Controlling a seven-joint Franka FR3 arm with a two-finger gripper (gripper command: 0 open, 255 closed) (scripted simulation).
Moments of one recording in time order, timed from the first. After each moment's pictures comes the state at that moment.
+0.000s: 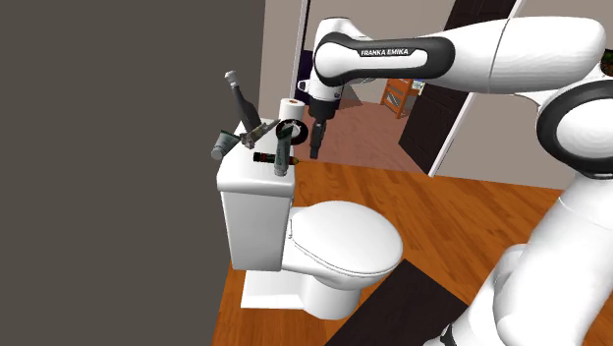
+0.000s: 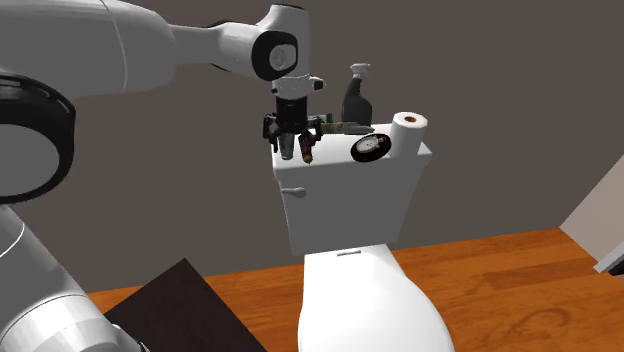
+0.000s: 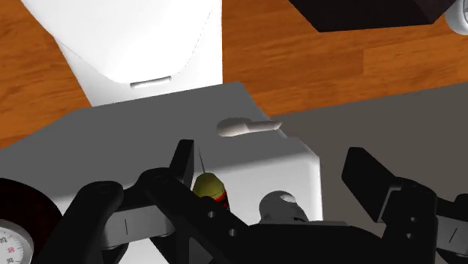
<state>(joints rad) 0.12 0.06 -0.07 -1.74 -0.01 1.74 -0.60</state>
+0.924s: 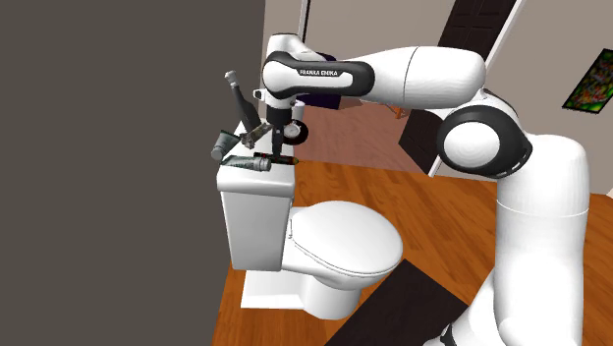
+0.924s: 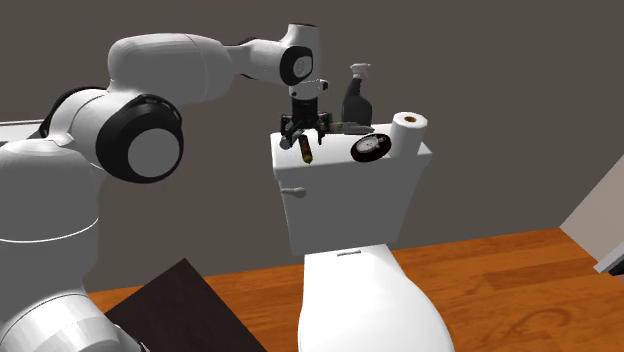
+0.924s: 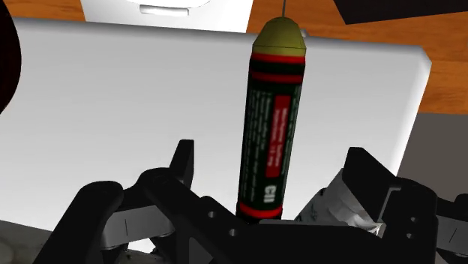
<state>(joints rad) 0.15 0.45 -0.02 -1.32 -0.02 1.73 -0.75</state>
